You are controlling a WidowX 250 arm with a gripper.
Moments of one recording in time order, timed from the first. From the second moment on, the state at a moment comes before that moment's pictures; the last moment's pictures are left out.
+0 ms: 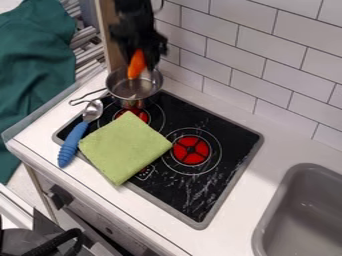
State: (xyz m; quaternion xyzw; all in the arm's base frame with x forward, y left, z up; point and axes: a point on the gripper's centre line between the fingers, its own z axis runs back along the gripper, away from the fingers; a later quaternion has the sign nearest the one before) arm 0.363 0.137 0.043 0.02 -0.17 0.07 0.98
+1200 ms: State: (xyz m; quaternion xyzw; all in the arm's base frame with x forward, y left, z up) arm 0.331 -0.030 -0.009 -0.04 -0.06 0.09 0.99
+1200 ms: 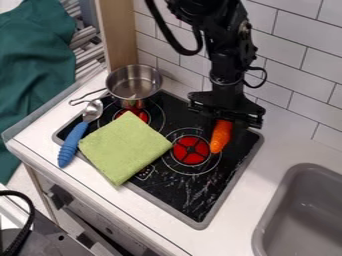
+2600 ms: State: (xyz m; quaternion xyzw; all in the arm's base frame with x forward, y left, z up) arm 0.319 -0.031 0.020 -0.06 -0.08 0.07 0.99
